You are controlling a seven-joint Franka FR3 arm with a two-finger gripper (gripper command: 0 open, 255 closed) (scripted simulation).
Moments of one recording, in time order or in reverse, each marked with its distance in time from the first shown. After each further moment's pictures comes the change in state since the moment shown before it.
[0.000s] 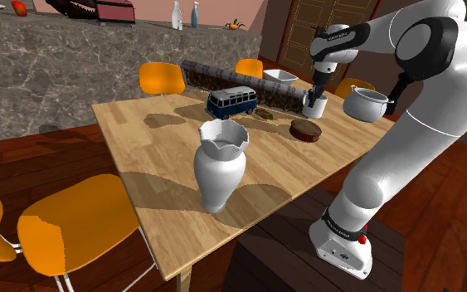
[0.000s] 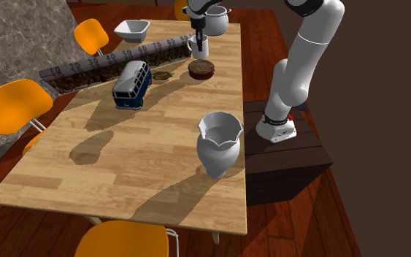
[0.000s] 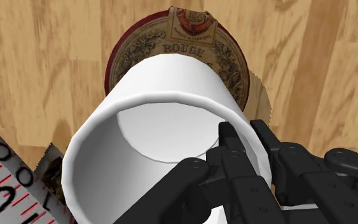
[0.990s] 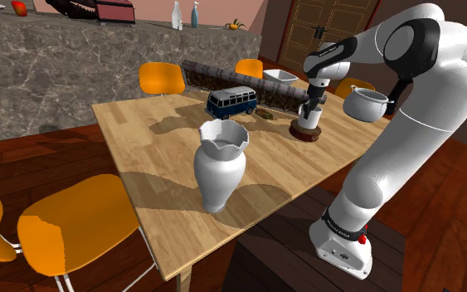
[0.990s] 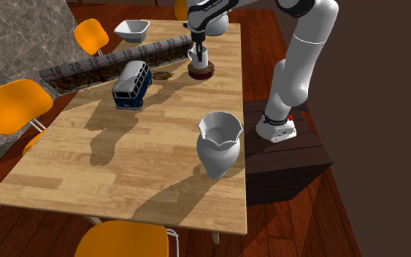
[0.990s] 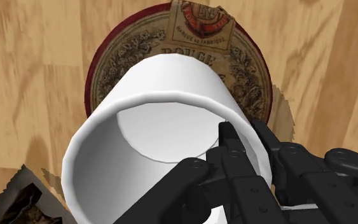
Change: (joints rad) arm -0.004 0.071 -0.012 -0.106 0.040 0.170 -0.025
